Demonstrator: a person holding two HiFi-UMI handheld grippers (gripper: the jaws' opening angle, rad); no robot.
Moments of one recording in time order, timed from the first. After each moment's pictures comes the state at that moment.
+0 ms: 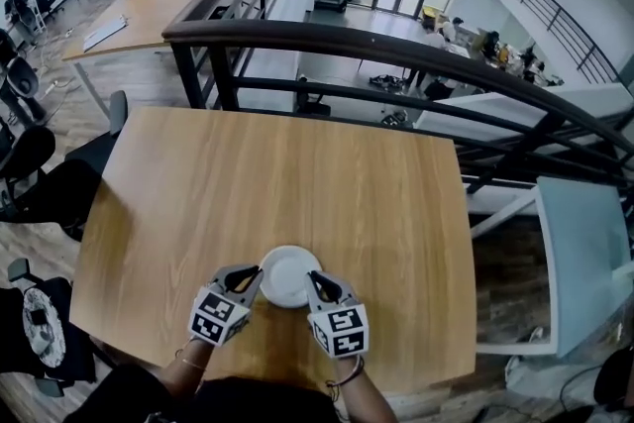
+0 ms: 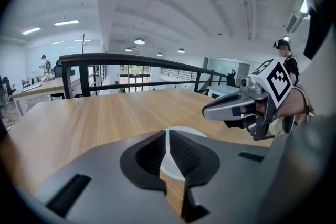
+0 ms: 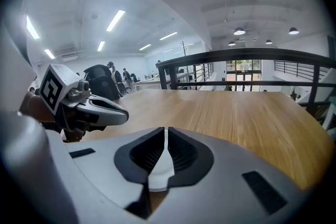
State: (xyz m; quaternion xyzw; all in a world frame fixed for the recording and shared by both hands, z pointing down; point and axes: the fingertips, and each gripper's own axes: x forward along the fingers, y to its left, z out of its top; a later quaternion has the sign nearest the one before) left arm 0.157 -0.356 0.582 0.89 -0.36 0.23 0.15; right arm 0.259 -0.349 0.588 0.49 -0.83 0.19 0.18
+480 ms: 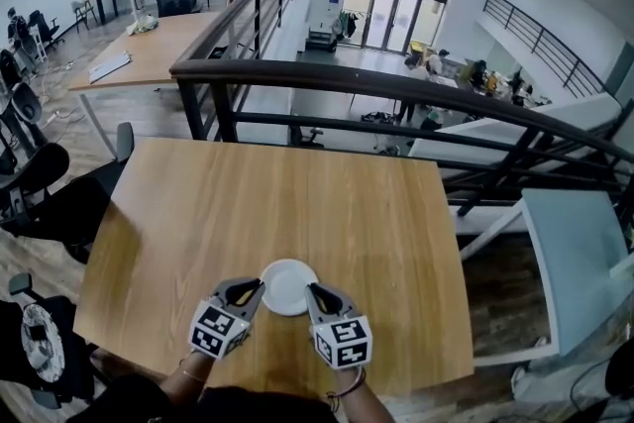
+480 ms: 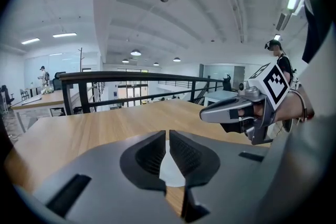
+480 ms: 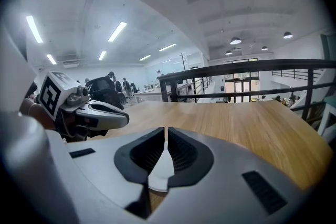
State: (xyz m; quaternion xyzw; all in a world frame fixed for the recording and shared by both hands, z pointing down) left arm 0.163 -0.321 0.523 0.91 -0.36 0.19 0.10; right arm 0.262 -0.314 0.535 0.50 -0.84 0.16 0.13
